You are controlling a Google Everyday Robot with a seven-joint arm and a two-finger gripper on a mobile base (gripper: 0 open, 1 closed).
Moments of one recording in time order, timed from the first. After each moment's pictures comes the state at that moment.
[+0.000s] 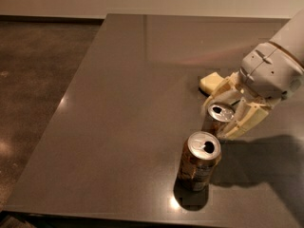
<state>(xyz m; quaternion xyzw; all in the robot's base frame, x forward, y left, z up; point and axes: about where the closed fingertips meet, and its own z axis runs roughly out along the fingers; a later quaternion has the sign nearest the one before) 0.392 -0.130 0.923 -0.77 0.54 0.27 0.20</state>
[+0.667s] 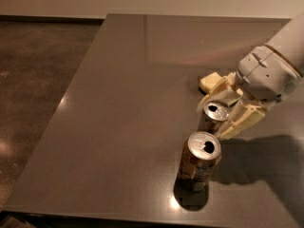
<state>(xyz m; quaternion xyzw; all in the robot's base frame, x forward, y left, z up) 0.398 -0.126 0.916 -0.77 0.54 0.26 0.21</state>
